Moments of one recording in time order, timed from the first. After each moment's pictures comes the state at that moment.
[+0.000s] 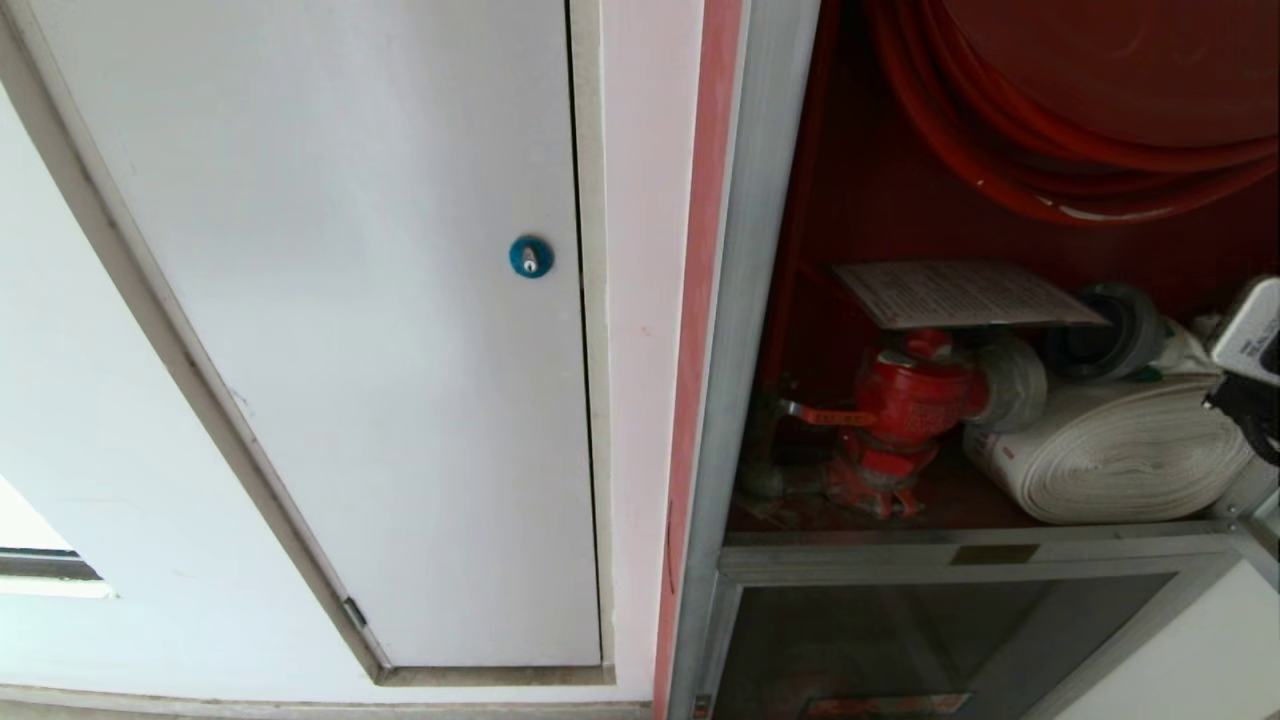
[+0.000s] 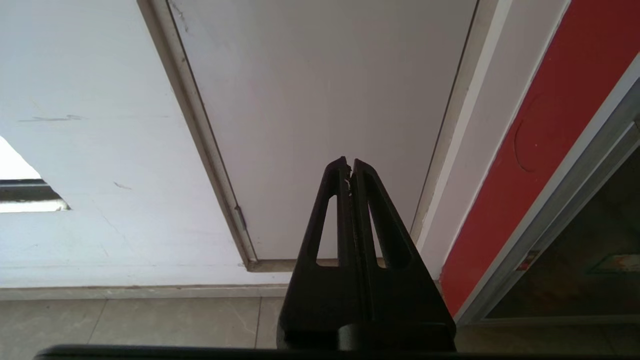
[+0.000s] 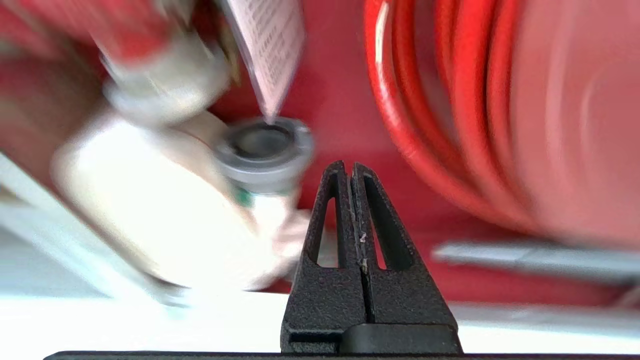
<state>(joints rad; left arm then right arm) 0.01 0.00 0.00 0.00 -0.03 0.01 0.02 1.10 -0.82 -0.27 -0.15 -1.34</state>
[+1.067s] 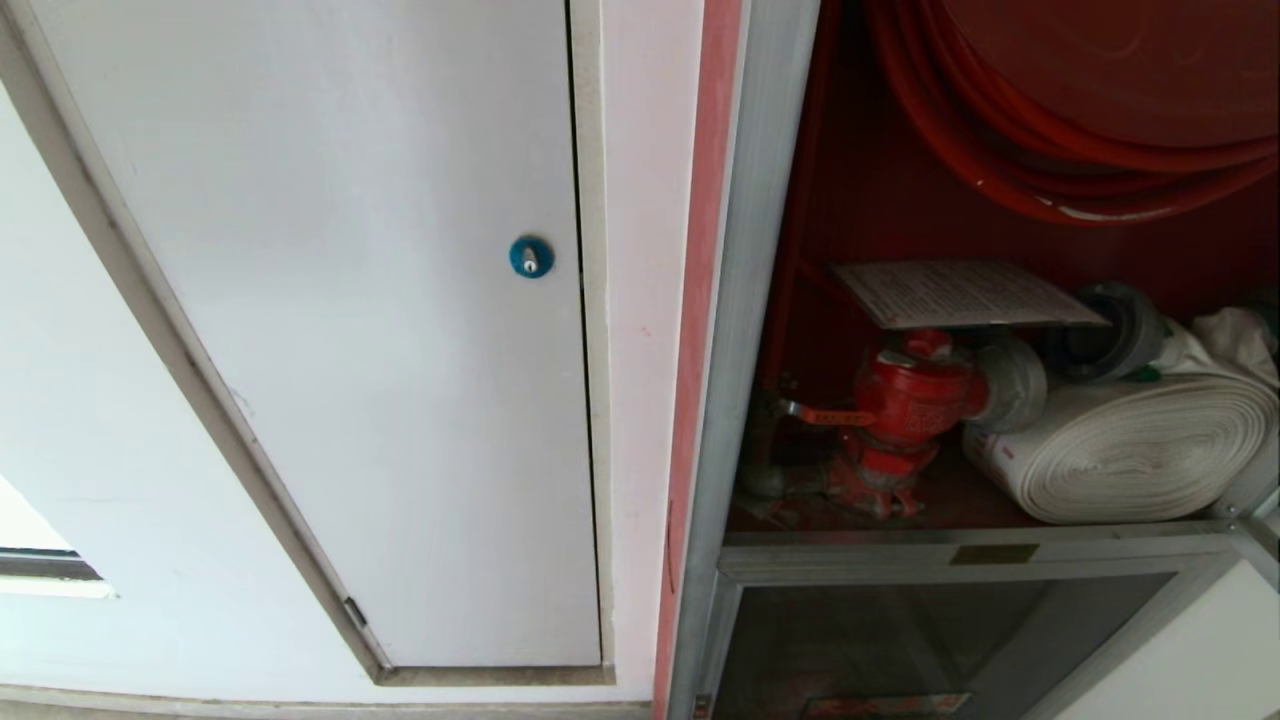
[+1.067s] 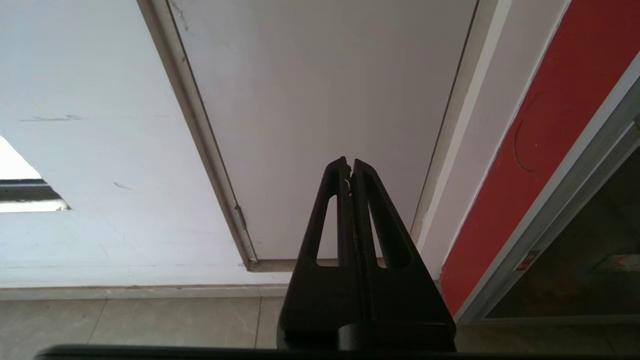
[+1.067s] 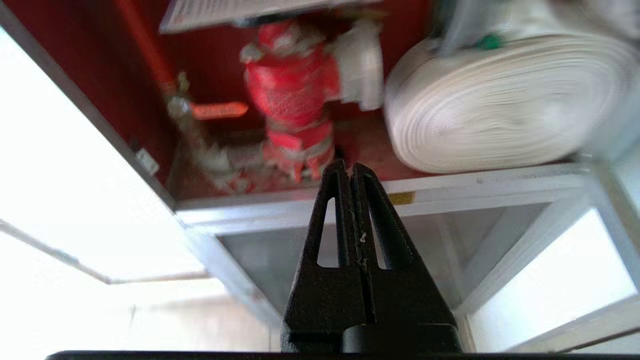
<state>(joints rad) 0.01 0.00 0.00 0.00 -0.03 0.01 0.03 0.70 -0.73 0.15 -0.07 0.14</state>
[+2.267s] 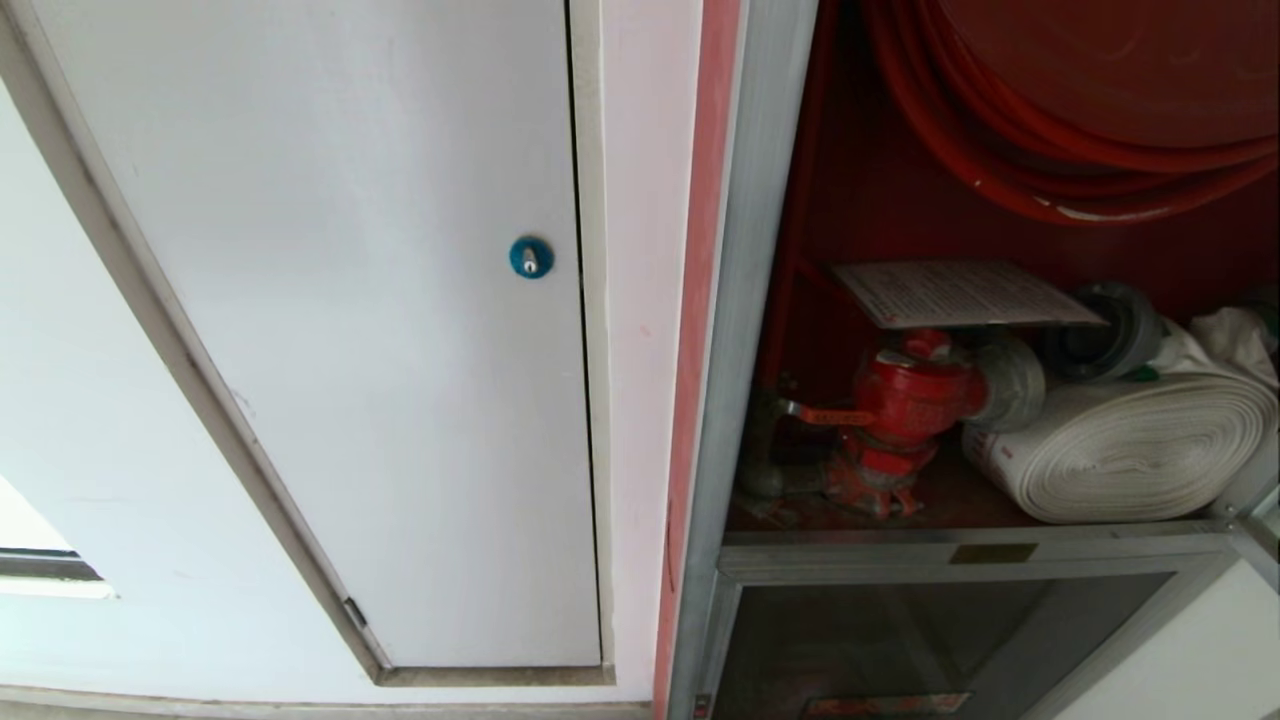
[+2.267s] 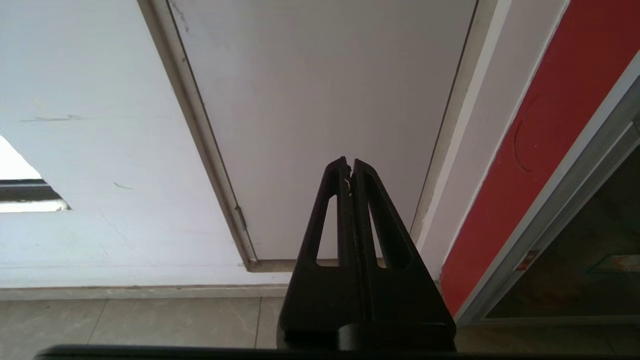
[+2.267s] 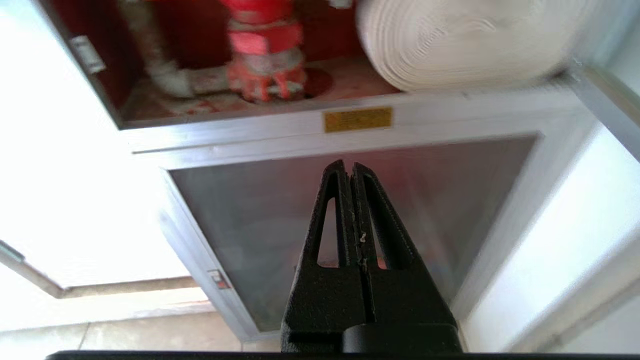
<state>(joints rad) 0.01 0.00 0.00 0.00 -0.03 0.01 0.00 0.01 -0.04 0.02 -0.07 0.09</state>
